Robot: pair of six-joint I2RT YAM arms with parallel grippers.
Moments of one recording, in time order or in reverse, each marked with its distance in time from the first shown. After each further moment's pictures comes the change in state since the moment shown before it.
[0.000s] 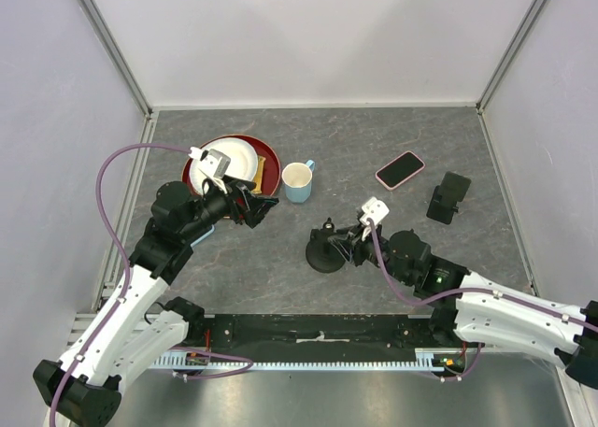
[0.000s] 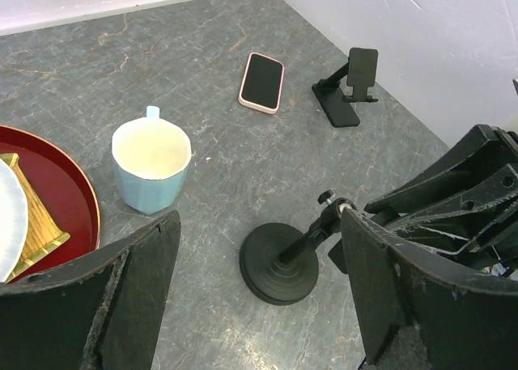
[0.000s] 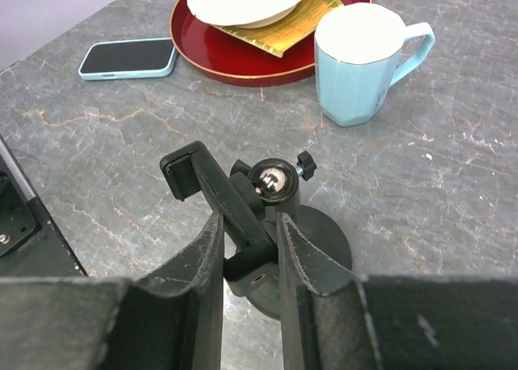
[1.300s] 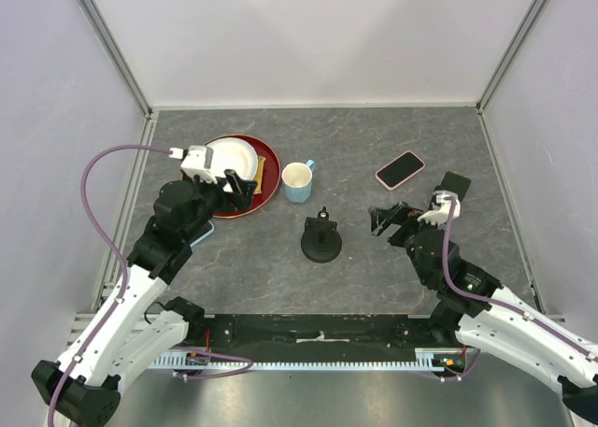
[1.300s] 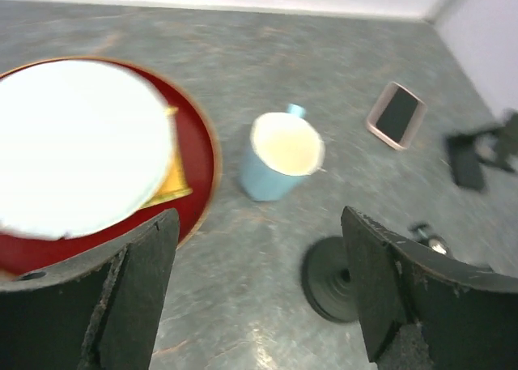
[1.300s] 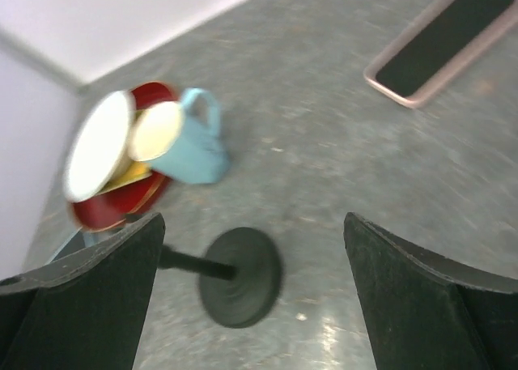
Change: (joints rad) left arm -0.007 0.006 0.018 -0.084 -0.331 -0.025; right arm -0.166 -0.216 0.046 -0.253 0.380 0.472
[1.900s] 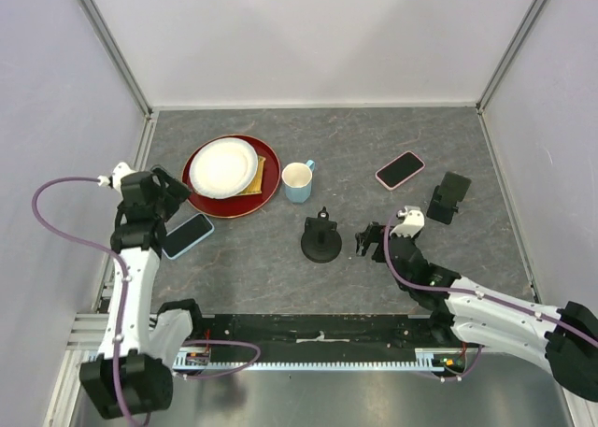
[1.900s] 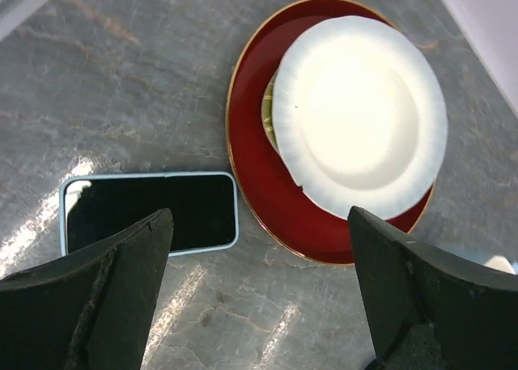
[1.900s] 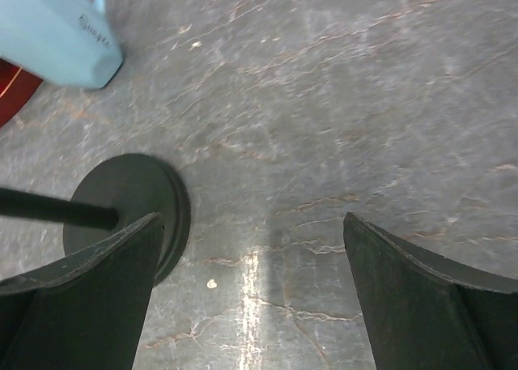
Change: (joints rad) left arm 0.544 0.082 0.017 -0.309 -0.240 -0.323; right arm -0.004 0.287 -0.245 0.206 0.040 0.018
